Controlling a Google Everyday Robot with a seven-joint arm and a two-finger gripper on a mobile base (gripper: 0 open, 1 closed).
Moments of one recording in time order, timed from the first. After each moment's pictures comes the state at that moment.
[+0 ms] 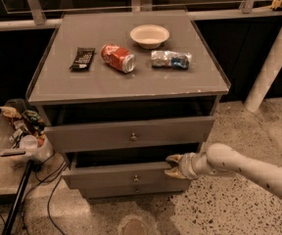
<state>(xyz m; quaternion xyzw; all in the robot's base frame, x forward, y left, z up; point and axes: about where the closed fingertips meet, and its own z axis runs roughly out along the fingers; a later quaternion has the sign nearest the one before) 0.578 -0.145 0.421 -0.60 0.71 0.14 0.34</state>
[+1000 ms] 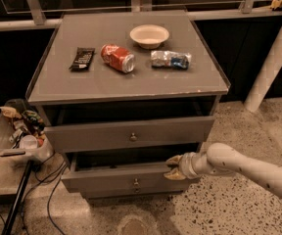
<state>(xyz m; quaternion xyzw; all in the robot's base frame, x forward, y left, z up) 0.578 -0.145 0.421 -0.60 0.71 0.14 0.34</state>
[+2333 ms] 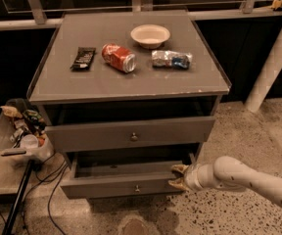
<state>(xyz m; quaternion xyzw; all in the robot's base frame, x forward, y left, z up) 0.534 -0.164 0.412 -0.58 0.73 0.14 0.33</state>
